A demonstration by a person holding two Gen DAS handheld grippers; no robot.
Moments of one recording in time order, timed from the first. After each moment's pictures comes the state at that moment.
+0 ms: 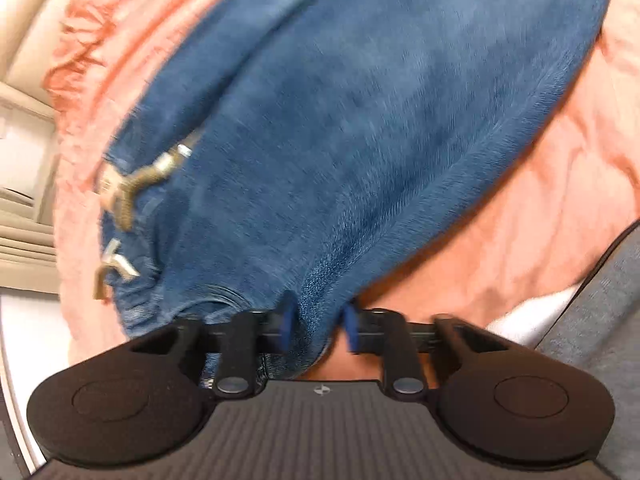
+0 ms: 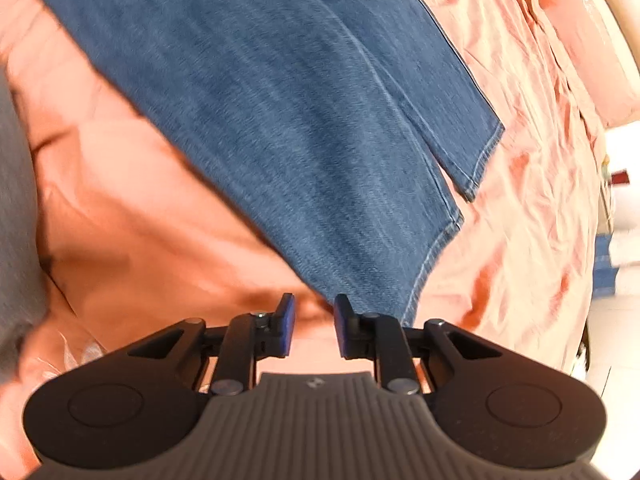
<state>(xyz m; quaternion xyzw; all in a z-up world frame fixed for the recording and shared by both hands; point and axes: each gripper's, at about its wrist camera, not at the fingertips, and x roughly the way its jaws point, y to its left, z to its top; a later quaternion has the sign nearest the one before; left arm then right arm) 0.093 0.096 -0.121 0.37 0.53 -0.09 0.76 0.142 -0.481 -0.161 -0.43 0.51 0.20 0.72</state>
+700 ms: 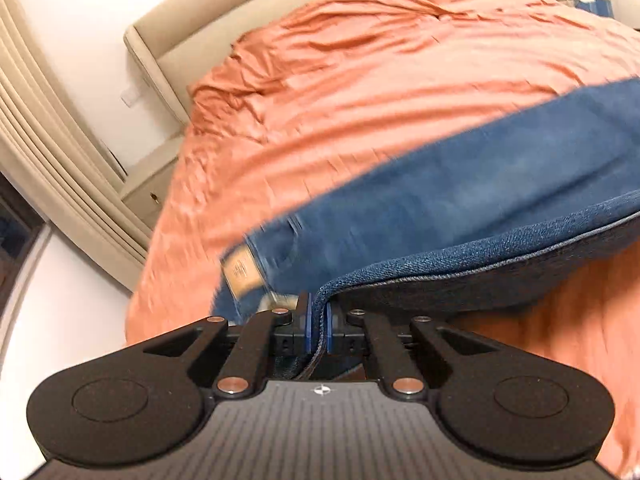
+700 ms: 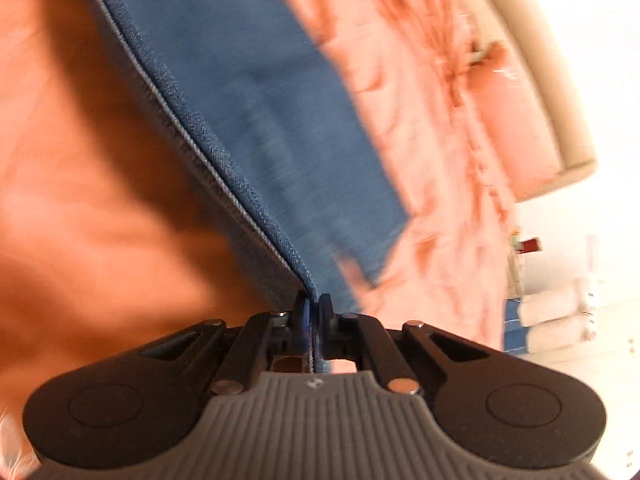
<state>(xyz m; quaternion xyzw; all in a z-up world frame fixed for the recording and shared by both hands) 0.163 0.105 -0.009 0.21 0.39 0.06 0.90 0.175 -0.458 -0.128 -0.48 0.36 0.11 0.79</state>
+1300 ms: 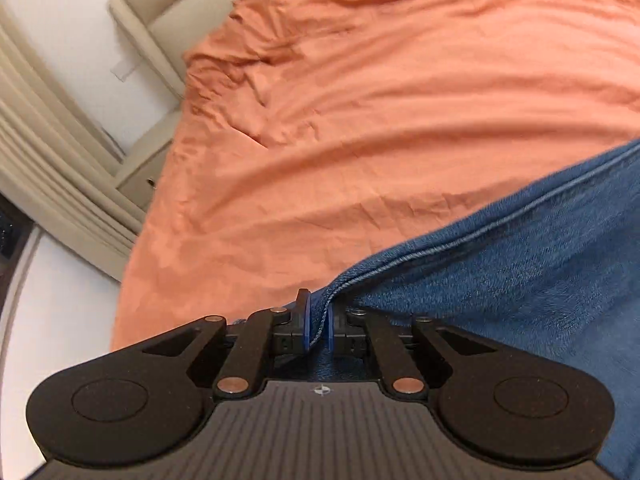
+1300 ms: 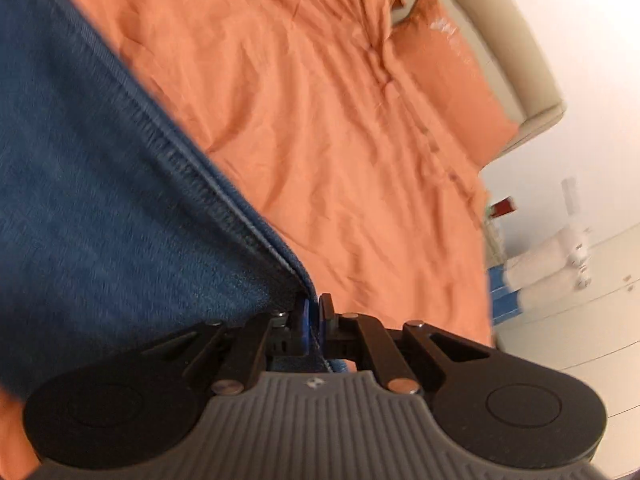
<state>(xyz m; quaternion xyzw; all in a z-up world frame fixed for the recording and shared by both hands) 0.379 0.115 -0.079 0.22 0.45 0.10 0.86 0.440 -0.418 -0.156 -0.40 0.40 0.03 0.82</state>
